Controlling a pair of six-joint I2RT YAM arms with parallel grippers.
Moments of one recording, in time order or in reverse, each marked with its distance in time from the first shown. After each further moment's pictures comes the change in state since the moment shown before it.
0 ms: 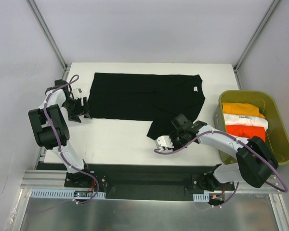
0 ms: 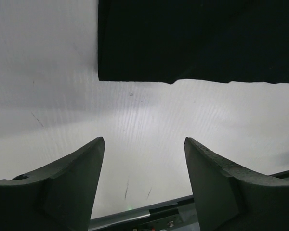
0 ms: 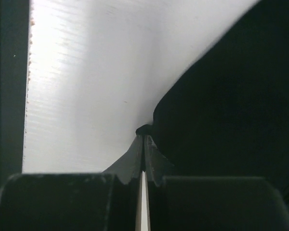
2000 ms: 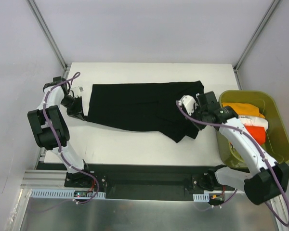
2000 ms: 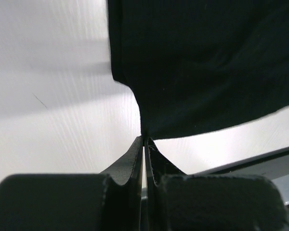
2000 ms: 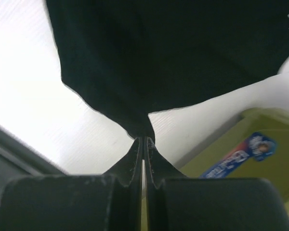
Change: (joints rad) left arm 0.007 -0.024 0.045 -0.142 0.002 0.137; right arm -0.298 -0.236 0.284 -0.292 0.290 0.683
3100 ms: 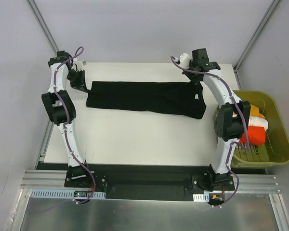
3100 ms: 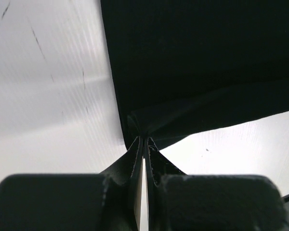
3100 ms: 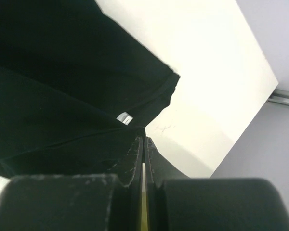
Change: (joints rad) left arm -0.058 0.604 0.947 -0.171 0.076 0.039; right arm -0.194 0.859 0.858 0.167 0.132 -0.145
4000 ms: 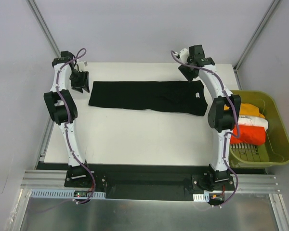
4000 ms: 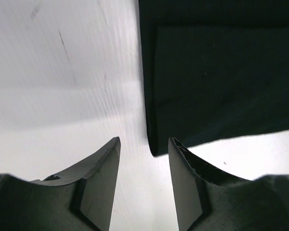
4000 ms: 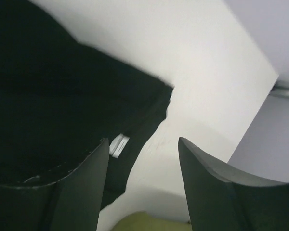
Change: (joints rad) left arm -0.034 0.036 0.027 0.053 -0.136 -0.017; right arm -0.010 0.253 0.300 -0.016 0.087 0.075
